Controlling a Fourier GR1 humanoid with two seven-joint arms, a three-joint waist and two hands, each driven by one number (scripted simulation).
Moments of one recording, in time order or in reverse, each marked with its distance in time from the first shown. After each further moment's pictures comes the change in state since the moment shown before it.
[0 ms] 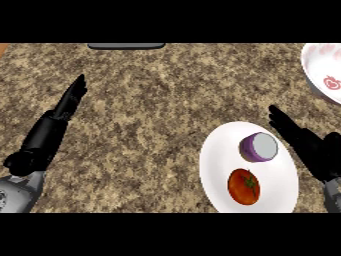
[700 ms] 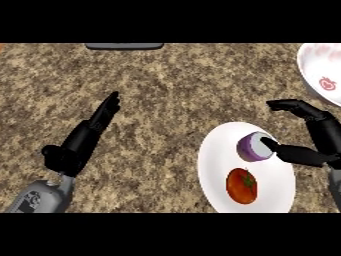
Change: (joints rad) left arm 0.012 -0.153 -0.053 0.066 0.083 -0.097 0.068; right arm -0.066 0.038 -0.106 -0.015 0.165 -0.069 -0.360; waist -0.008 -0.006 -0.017
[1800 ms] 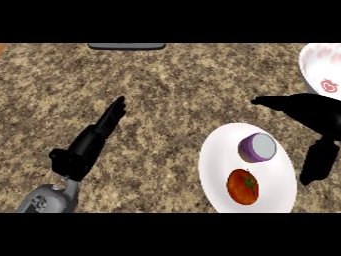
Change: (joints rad) left arm 0.024 -0.040 -0.005 -0.007 -0.027 -0.024 0.015; right arm -0.354 -0.306 0.283 -0.168 0.203 0.634 0.733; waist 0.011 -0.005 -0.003
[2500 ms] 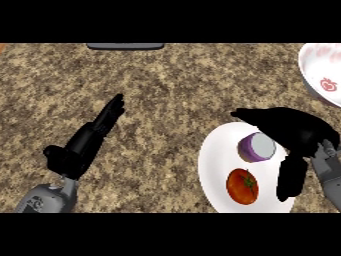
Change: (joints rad) left arm 0.007 -0.040 0.060 -0.039 -0.036 -0.053 0.057; right arm 0.017 0.189 0.010 -0.112 0.007 0.102 0.293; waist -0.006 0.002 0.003
